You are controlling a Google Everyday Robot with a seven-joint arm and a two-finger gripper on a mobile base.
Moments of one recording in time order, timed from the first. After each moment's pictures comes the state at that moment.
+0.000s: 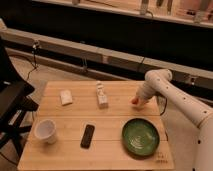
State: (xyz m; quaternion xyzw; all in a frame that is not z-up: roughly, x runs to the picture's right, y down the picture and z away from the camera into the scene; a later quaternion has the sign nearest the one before) arm 0.233 0.081 0.910 -0.24 -0.11 -0.02 0.96
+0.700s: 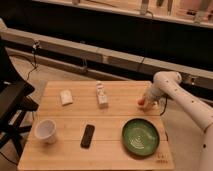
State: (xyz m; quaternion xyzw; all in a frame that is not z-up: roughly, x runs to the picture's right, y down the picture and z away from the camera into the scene) arm 0.289 0.101 0.909 -0.26 -0.09 0.03 0.96
